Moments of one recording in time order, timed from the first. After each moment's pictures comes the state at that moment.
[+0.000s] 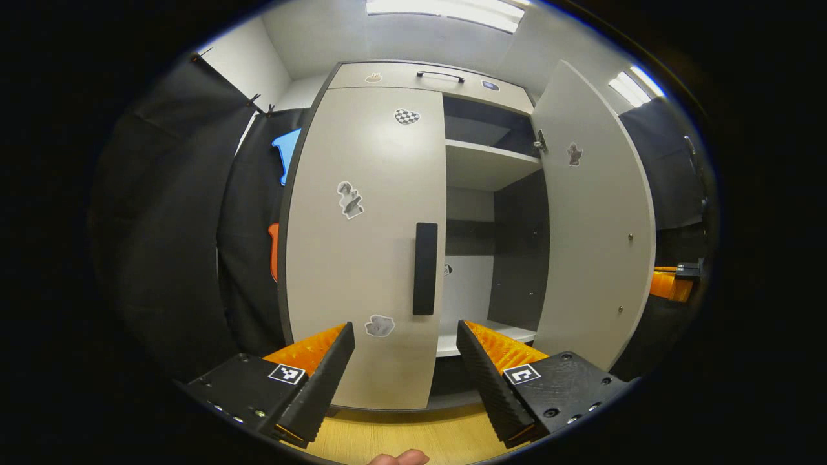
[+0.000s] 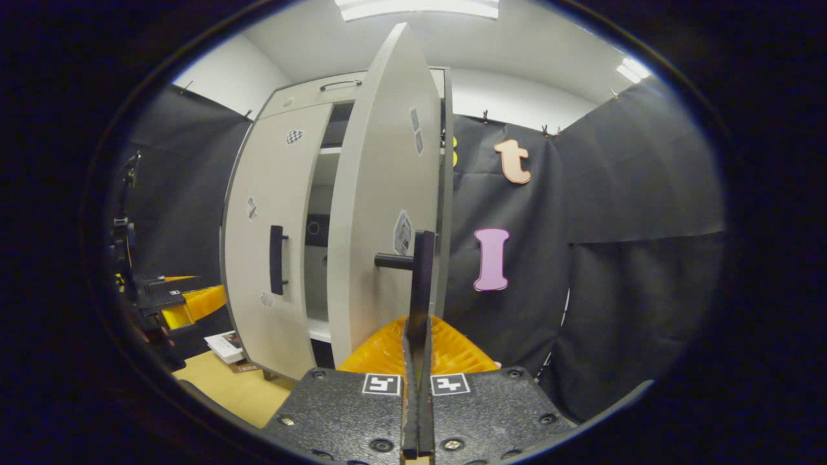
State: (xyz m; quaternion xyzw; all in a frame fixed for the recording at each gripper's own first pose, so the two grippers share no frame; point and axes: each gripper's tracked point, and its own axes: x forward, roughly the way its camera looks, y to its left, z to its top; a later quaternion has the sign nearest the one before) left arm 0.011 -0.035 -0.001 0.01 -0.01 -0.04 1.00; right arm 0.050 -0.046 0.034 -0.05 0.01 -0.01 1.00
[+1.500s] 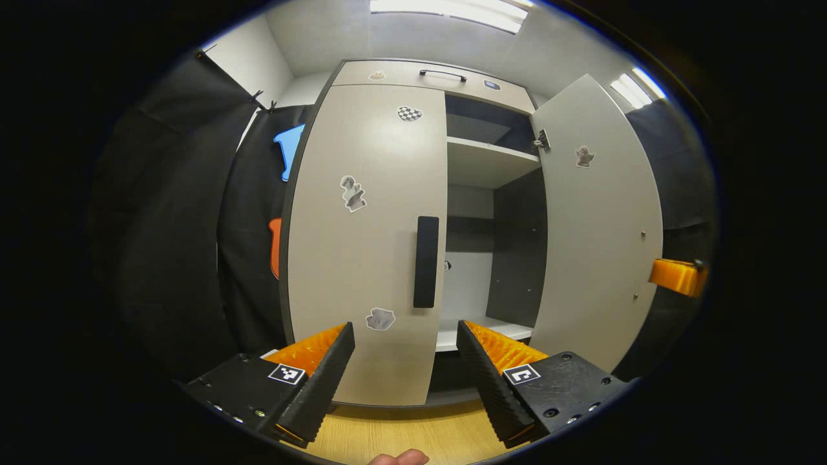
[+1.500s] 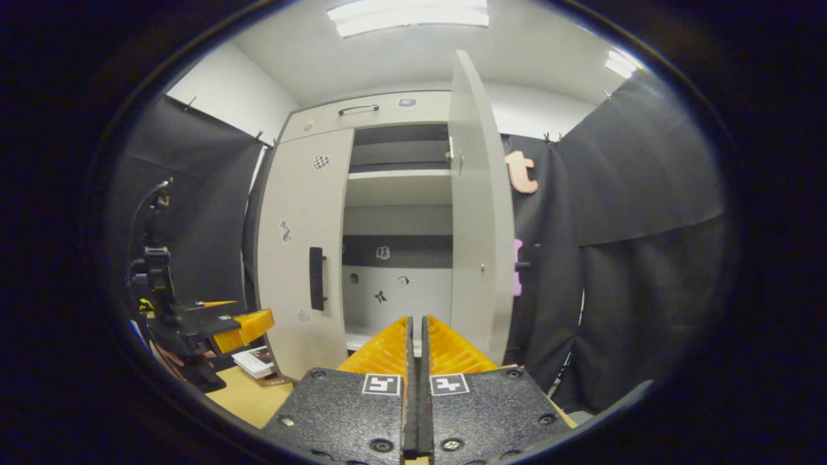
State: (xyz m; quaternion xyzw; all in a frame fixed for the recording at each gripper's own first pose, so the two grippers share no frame) left arm 0.002 -0.026 -0.009 0.01 0.00 -0.03 1.00; right arm 0.025 0.049 0.035 -0.02 -0.03 0.04 1.00
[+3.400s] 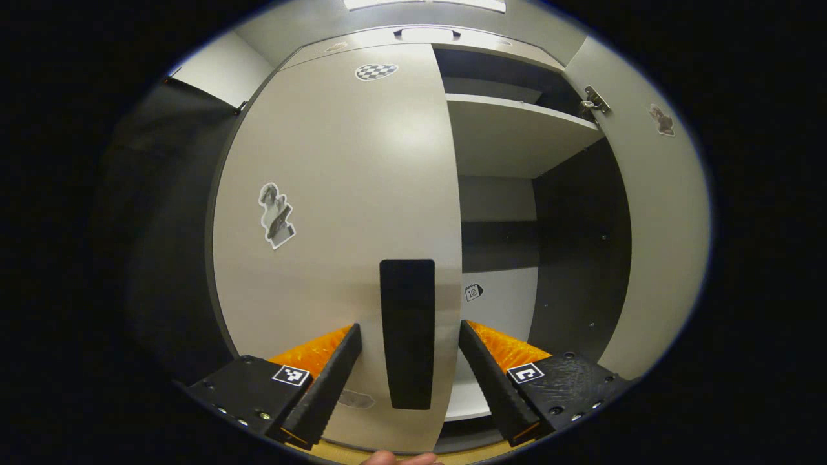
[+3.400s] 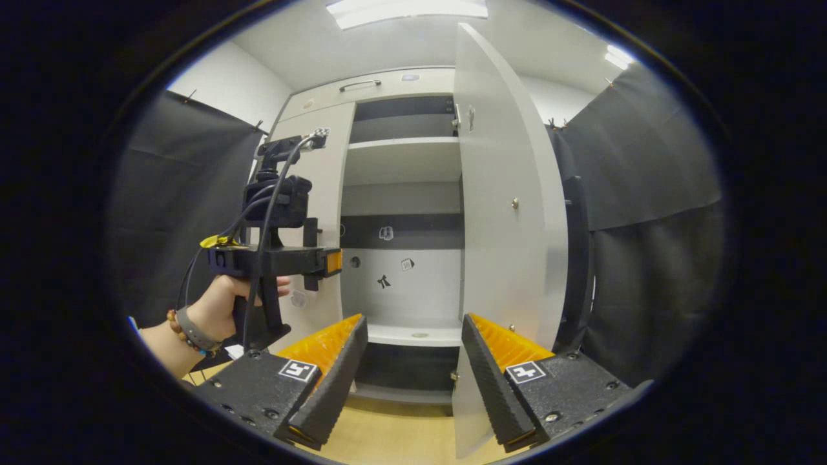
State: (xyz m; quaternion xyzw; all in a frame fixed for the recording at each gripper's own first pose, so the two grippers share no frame) left arm 0.178 -0.051 0.027 0.04 0.00 0.05 1.00; right arm 0.058 0.052 -0.008 -0.01 -0.01 0.05 1.00
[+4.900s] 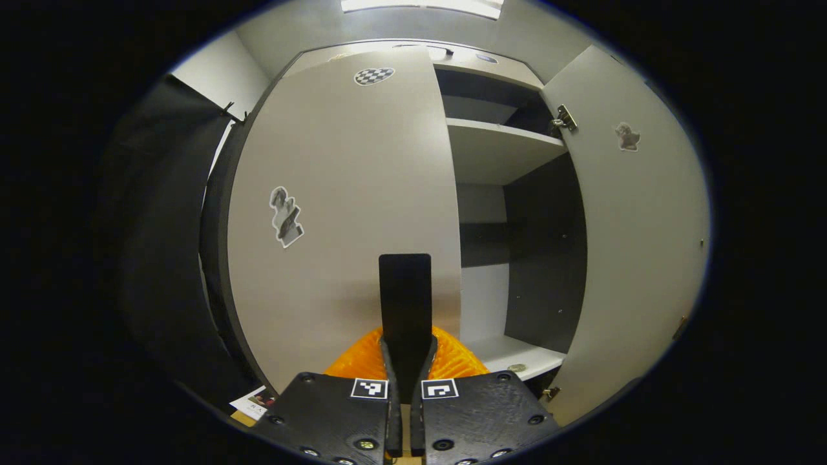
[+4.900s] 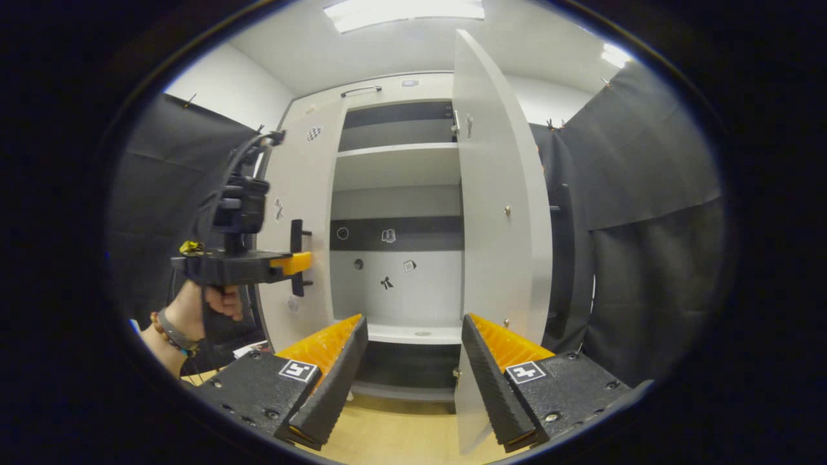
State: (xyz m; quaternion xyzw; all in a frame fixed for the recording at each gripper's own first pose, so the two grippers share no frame) left arm 0.128 -0.048 0.029 0.05 -0.01 -0.03 1.00; right arm 0.039 0.054 -0.005 -0.01 -0.01 0.05 1.00
